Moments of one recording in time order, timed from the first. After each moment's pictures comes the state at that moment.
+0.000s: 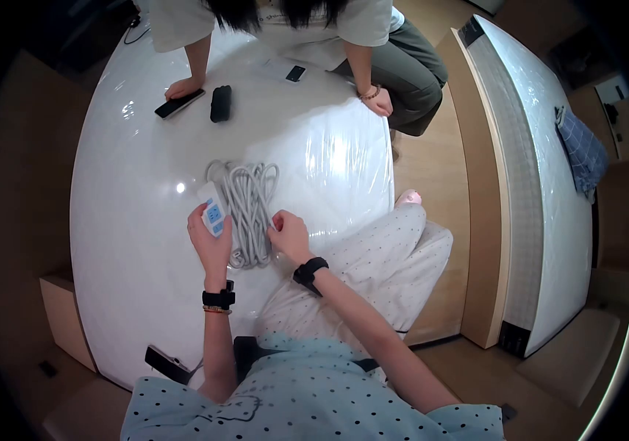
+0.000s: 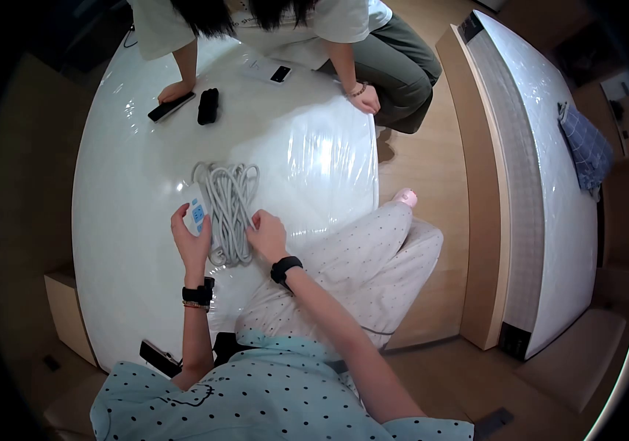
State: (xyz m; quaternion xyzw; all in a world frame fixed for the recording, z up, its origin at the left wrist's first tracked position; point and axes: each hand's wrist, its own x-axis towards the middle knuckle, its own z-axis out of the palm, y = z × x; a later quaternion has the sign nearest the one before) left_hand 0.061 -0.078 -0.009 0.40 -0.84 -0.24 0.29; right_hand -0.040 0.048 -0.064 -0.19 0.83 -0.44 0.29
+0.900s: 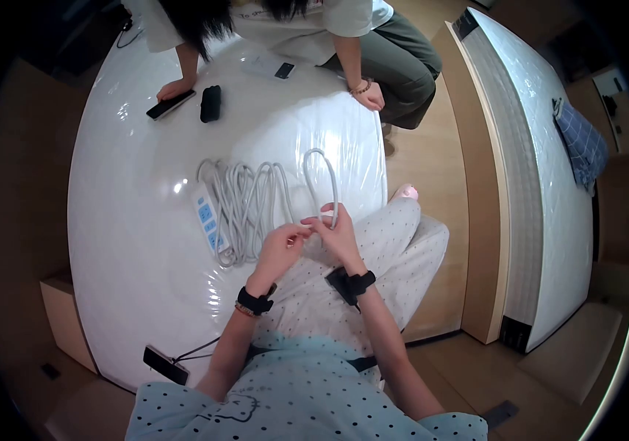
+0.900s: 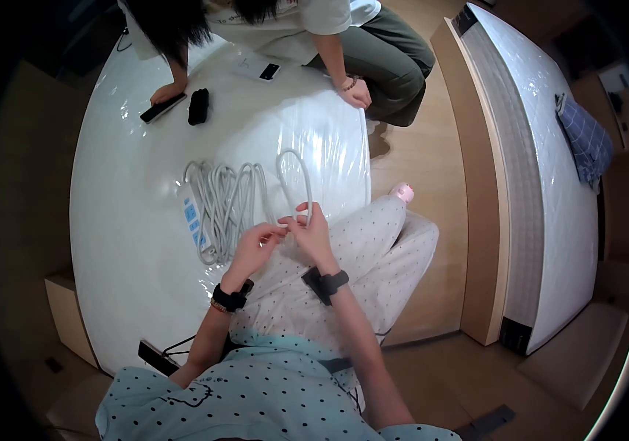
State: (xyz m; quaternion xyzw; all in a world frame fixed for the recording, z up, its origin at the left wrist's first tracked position) left_hand 0.014 0.022 -0.032 0.17 -0.76 -0.62 0.06; right_hand -0.083 0.139 -0.026 -0.05 0.64 -0.70 0.31
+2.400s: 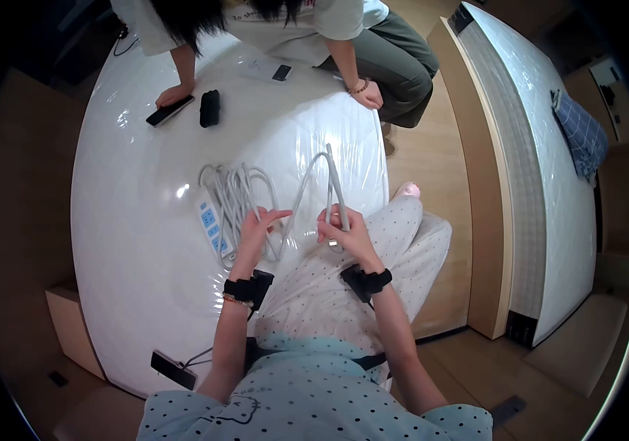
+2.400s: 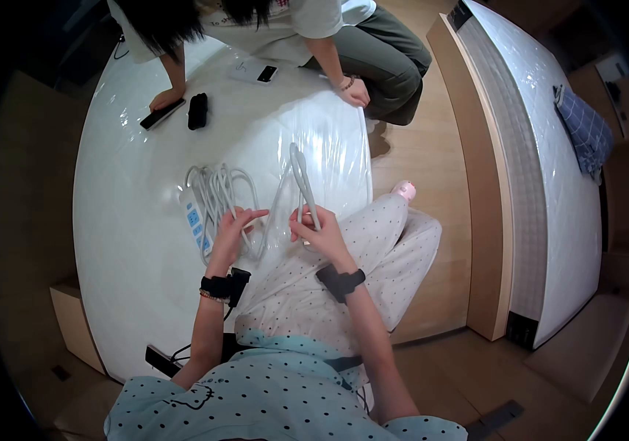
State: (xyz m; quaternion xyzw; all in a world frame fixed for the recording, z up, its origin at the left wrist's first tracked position) left_hand 0.004 -0.028 -0.015 0.32 -0.53 -0.78 0.04; right_hand -0.100 0.159 -0.007 -0.15 0.59 -0.69 0.39
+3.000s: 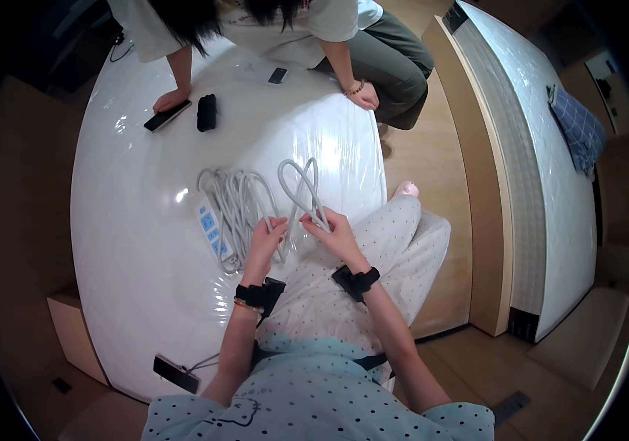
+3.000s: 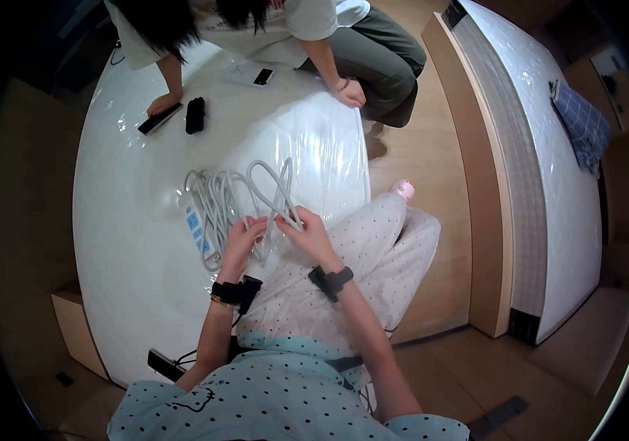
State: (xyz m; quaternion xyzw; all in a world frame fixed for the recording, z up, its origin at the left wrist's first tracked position) left_hand 0.009 -0.010 -0.048 0.37 -0.55 -0.75 0.03; right_hand -0.091 0.140 -0.022 -0.20 0.66 -0.65 0.30
